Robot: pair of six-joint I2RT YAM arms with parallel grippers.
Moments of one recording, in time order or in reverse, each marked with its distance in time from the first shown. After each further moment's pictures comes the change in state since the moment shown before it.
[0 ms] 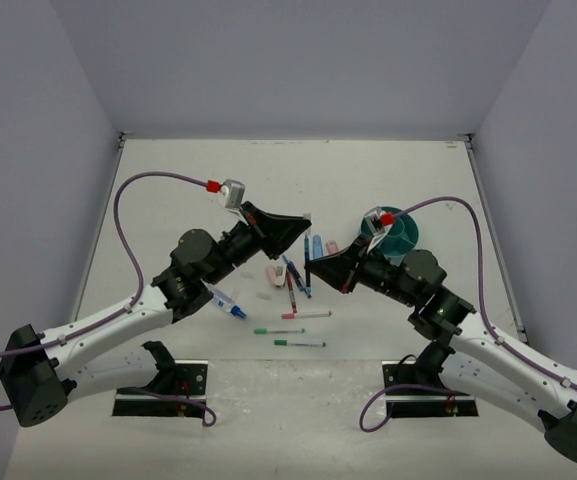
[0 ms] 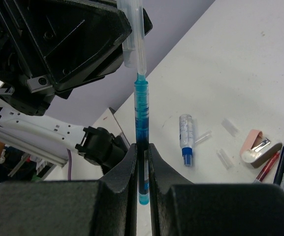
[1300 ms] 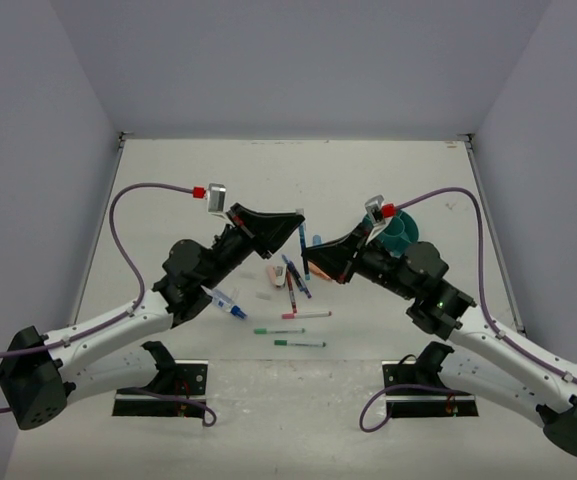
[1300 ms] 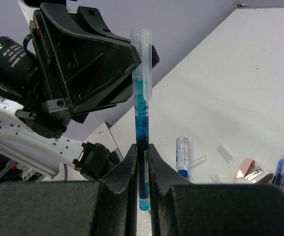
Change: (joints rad) left arm 0.014 -0.013 -0.097 0.210 -0.028 -0.122; right arm 0.013 0.053 0.091 0.018 0.039 -0.074
